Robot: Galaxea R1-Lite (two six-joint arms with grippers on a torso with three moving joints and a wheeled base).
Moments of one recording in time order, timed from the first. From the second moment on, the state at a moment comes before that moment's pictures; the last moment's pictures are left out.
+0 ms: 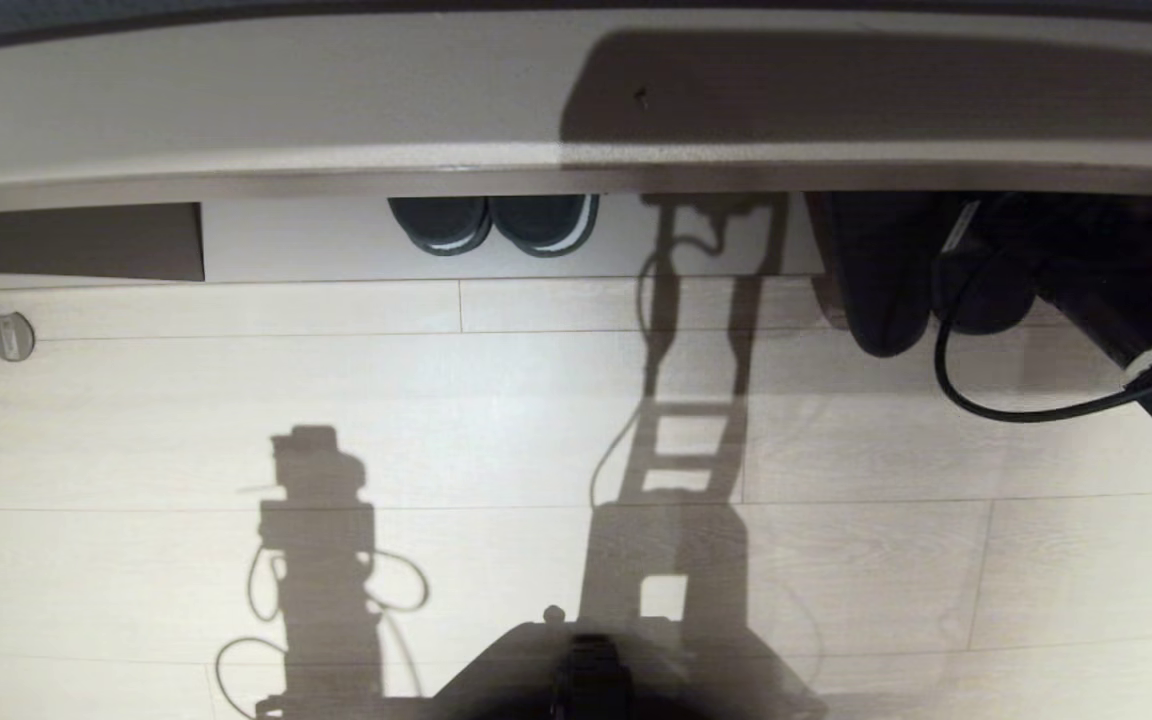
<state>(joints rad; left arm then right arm) 0.00 0.00 0.00 0.00 0.00 -0.01 0.13 1.67 -1.03 -1.07 0.06 -0.25</state>
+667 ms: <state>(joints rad) 0.00 0.00 0.00 0.00 0.00 -0.01 0.13 1.75 -1.23 -1.01 0.08 -0.20</state>
